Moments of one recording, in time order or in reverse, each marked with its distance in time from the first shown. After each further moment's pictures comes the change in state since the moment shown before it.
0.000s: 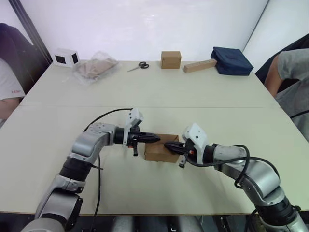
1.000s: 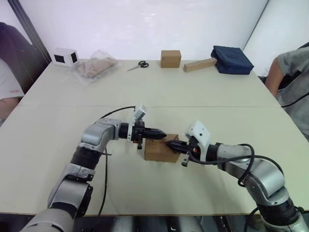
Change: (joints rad) left arm -0.118 -0.084 0.029 0.197 -0.029 0.073 -0.128; right arm 0.004 0.010 -0.091 -0.048 0.057 0.092 0.007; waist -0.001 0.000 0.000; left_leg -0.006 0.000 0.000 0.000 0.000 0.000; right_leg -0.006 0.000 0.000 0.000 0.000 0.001
